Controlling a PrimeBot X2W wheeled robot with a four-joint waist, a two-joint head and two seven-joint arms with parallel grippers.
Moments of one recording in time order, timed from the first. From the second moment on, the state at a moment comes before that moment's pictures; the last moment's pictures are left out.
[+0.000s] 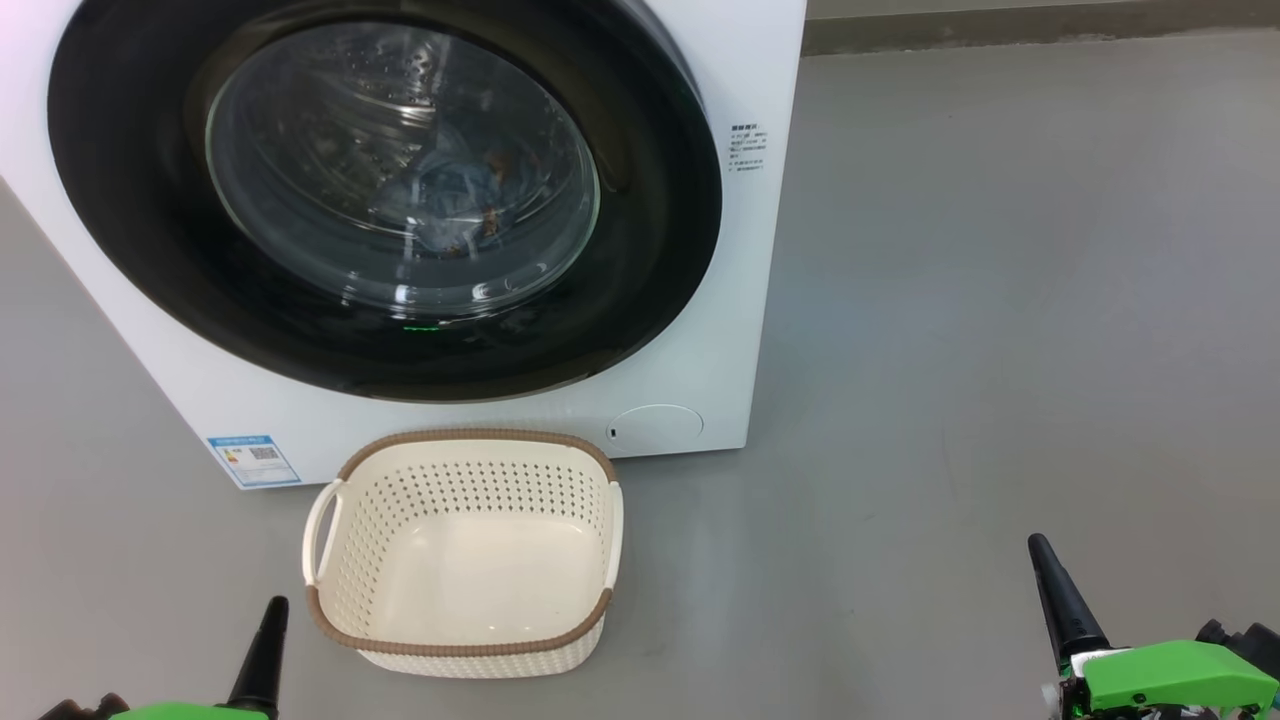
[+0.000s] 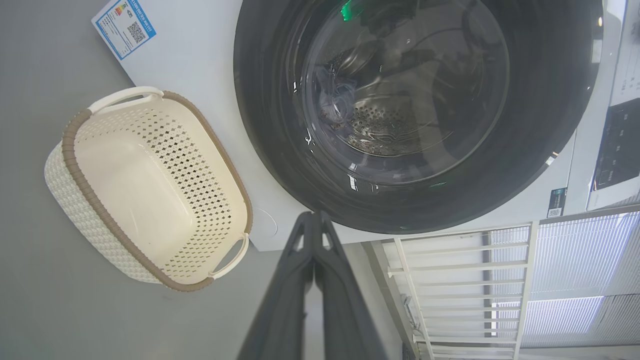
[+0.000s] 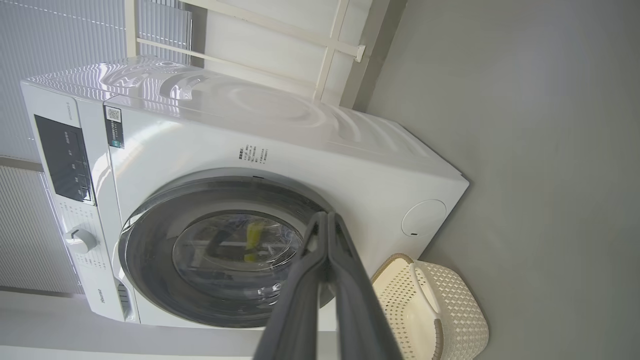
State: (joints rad) left arm -0.03 0.06 0.05 0.29 -1.33 -0.13 0.03; right arm -0.06 -0.07 -0.08 0.32 1.38 0.13 0.03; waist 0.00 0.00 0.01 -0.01
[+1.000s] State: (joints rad) left arm -0.07 0.04 0.08 0.27 -1.60 -0.13 0.11; right arm -0.06 -0.05 -0.14 0.28 1.60 0.13 0.11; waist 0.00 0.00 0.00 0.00
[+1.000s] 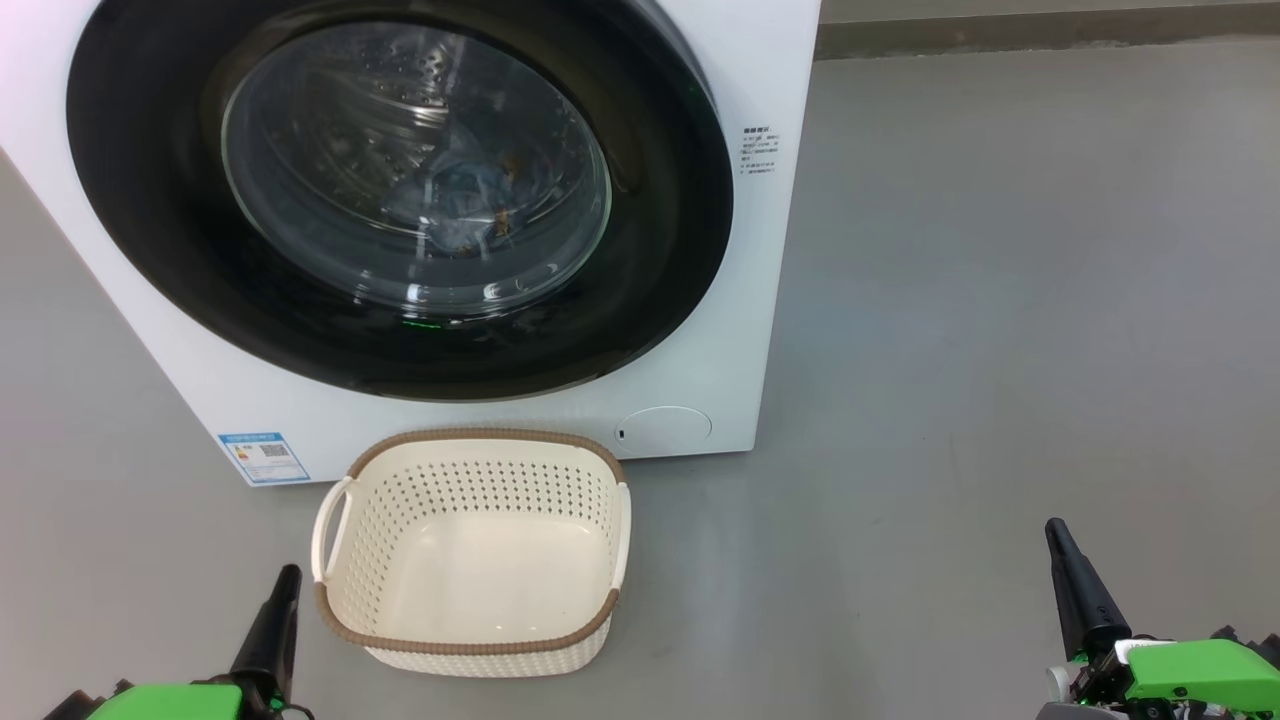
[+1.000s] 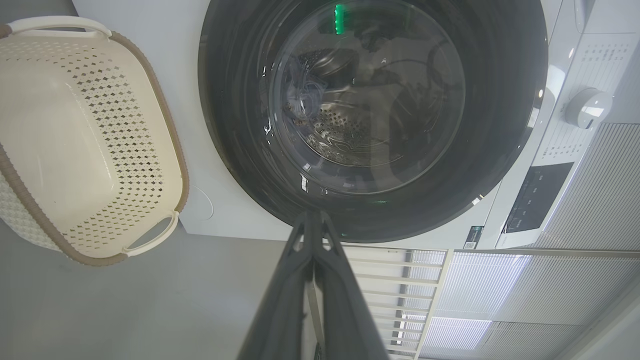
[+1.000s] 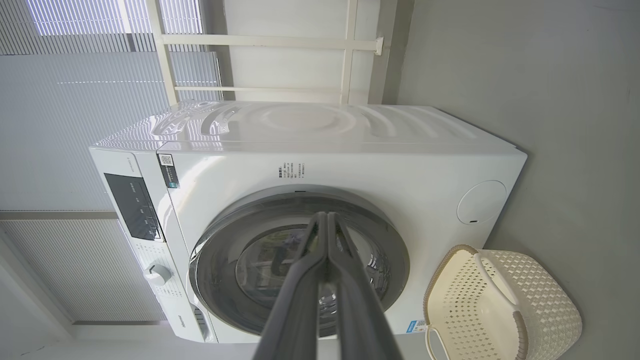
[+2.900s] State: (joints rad) left arm -0.07 0.04 0.08 0.27 -1.60 -0.13 0.11; right arm -0.06 -0.05 -0.14 0.28 1.60 0.13 0.11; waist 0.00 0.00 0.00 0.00
